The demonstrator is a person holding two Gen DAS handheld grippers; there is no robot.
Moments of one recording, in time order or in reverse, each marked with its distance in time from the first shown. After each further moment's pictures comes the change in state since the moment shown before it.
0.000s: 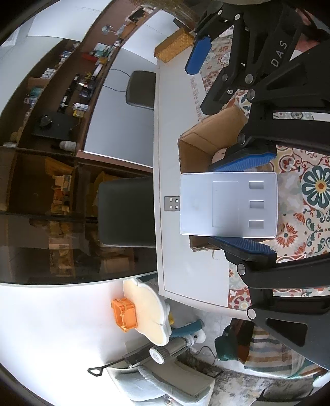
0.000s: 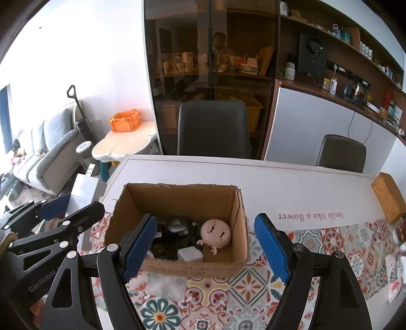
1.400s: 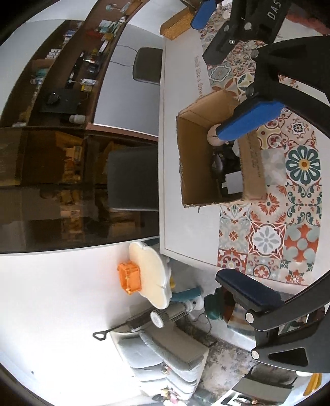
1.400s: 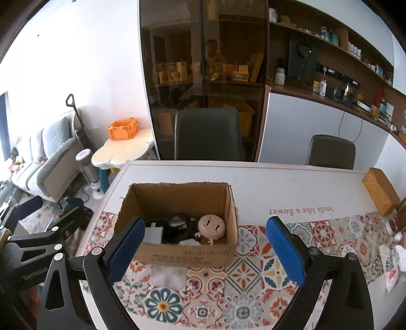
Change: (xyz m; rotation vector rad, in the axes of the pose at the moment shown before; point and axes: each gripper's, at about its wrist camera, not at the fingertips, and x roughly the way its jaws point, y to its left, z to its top) left arm -0.078 0.013 -0.036 -0.034 -0.072 0.199; right arm -0.063 -0.003 -0.020 0.030 -0.047 -0.013
